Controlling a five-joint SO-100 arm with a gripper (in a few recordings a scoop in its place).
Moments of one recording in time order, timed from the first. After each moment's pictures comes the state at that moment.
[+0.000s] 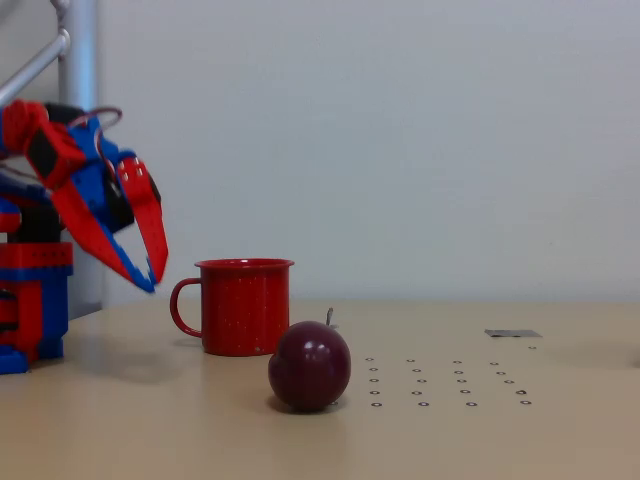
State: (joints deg) arm 32.1 151.5 146.0 47.8 -46.1
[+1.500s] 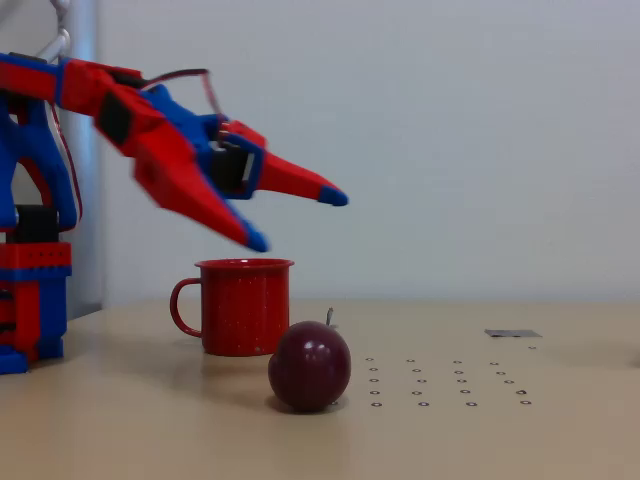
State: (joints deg) arm 30.9 99.5 112.1 21.2 -76.1
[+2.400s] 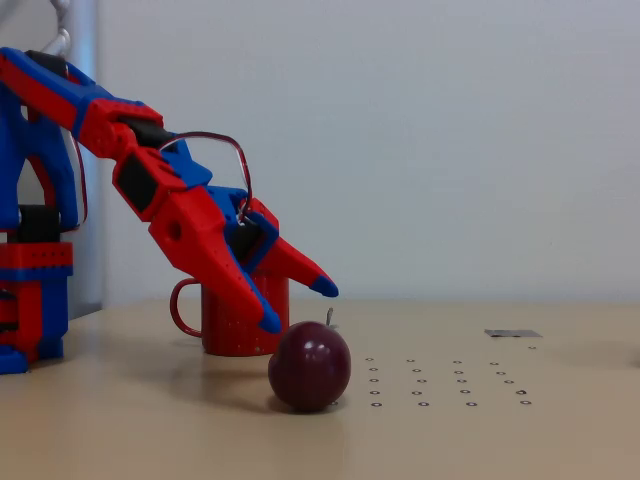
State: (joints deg) arm 31.3 88.6 116.7 11.7 -92.1
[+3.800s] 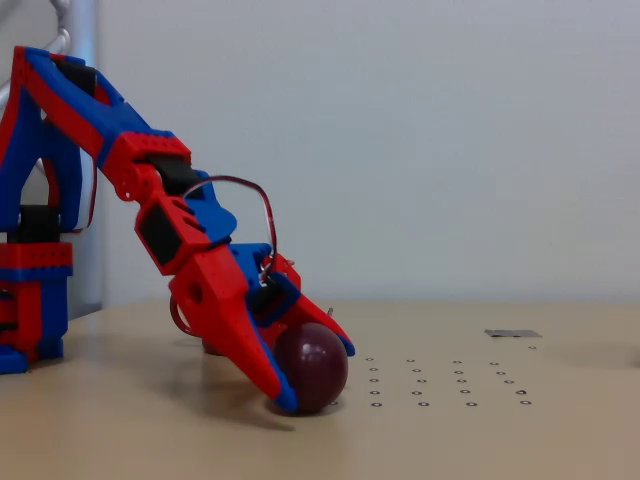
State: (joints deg) arm 31.1 70.5 106.3 10.3 -91.6
